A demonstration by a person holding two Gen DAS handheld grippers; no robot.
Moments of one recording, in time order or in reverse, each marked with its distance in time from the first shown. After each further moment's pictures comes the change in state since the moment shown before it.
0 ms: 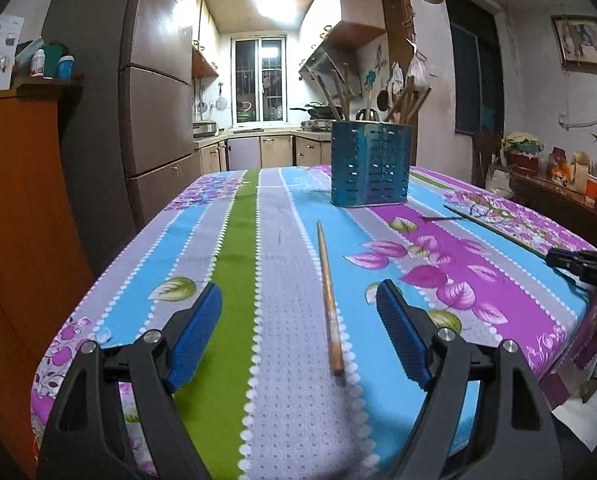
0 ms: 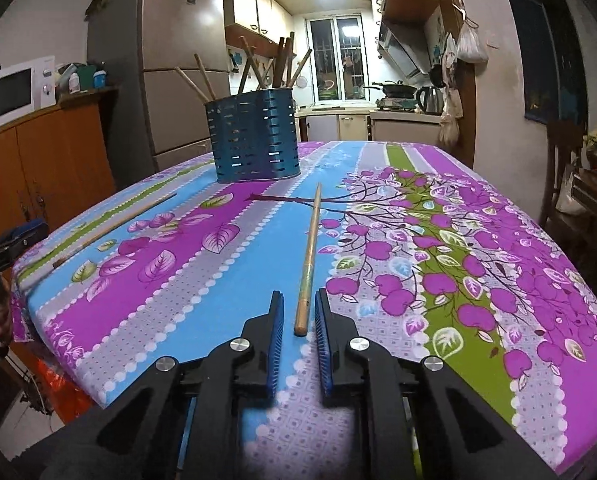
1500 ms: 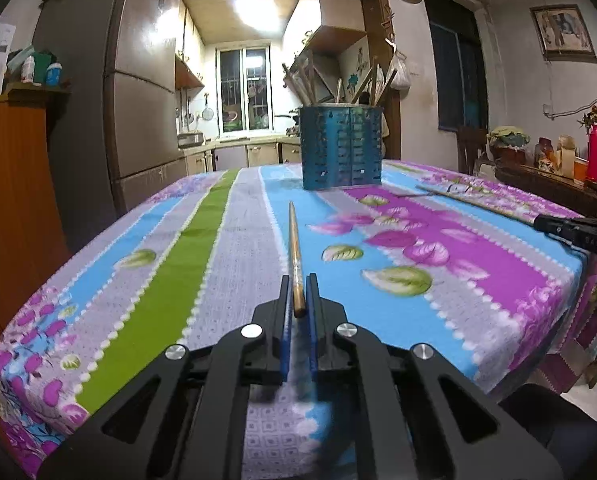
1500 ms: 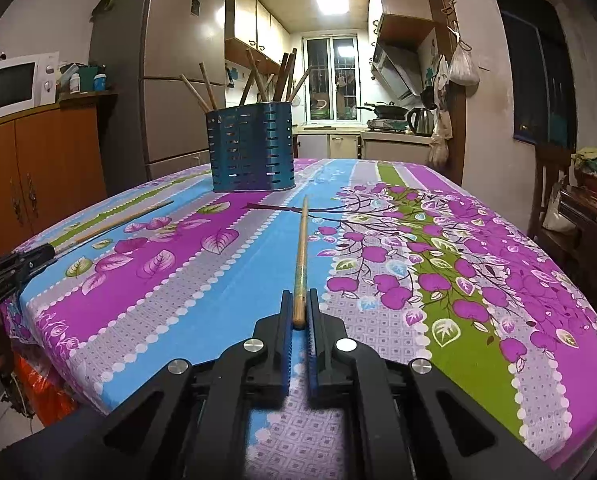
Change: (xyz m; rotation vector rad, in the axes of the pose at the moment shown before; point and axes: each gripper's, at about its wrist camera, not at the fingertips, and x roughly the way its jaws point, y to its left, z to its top) left arm -0.004 -0.032 -0.033 0.042 -0.051 -0.027; right arm -0.012 0.010 -0.011 -0.026 -0.074 -0.051
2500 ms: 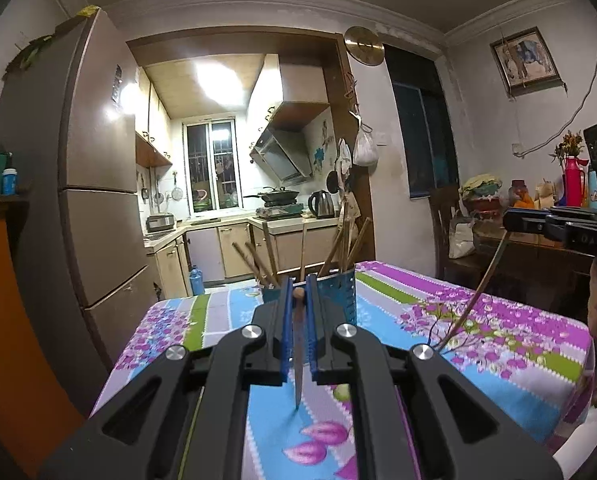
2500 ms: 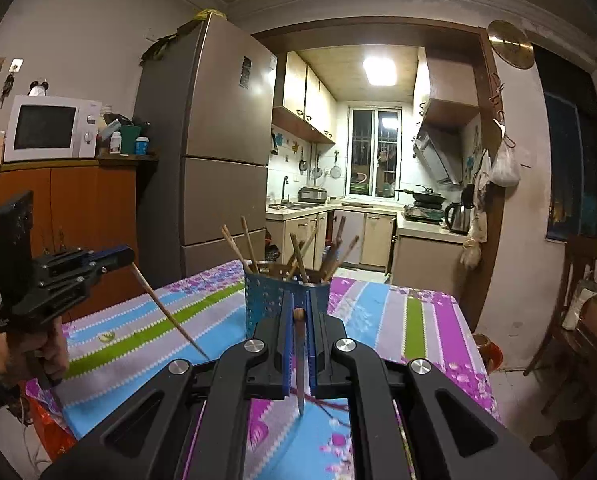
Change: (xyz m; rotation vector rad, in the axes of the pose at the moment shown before) left arm 0.024 -0.028 0.172 0.090 -0.245 -0.098; right arm -0.034 0.017 0.193 -0.135 -0.232 0.124
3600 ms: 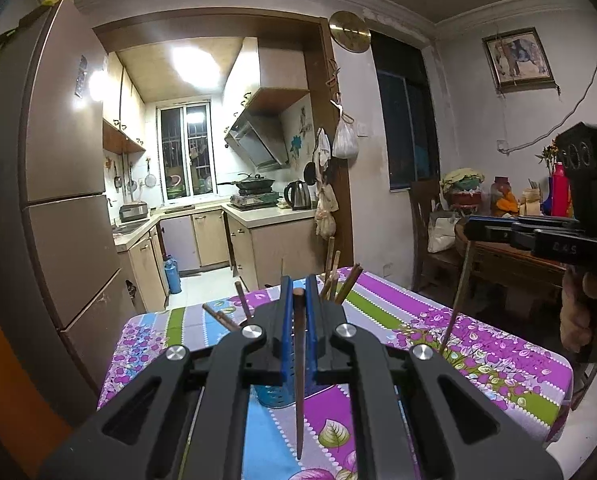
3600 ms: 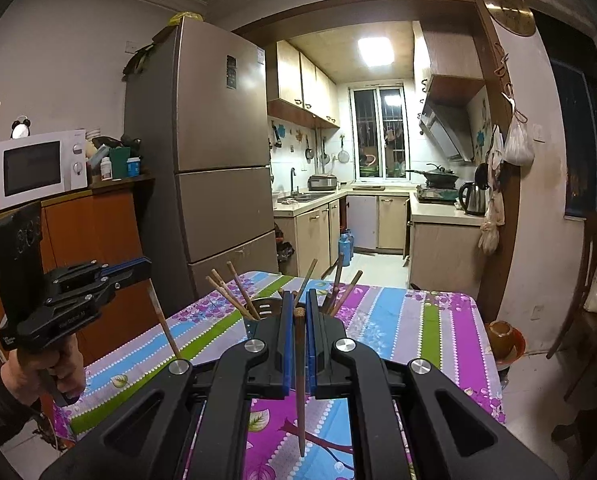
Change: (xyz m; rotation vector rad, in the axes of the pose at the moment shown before) left arm 0.054 0.009 0.072 0.000 0.078 -0.104; right arm 0.051 -0.036 0.072 0.097 0.061 0.063
